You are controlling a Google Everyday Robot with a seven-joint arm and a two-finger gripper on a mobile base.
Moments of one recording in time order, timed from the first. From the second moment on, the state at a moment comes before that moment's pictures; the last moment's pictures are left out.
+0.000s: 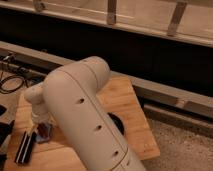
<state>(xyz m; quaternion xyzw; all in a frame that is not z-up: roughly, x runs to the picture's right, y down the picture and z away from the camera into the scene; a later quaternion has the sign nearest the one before) -0.358 0.224 0.809 -0.46 0.12 0.44 0.76</state>
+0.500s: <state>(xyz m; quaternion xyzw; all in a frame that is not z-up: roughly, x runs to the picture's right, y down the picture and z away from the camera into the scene) -0.356 0.220 0.808 -0.46 0.12 0.44 0.76</state>
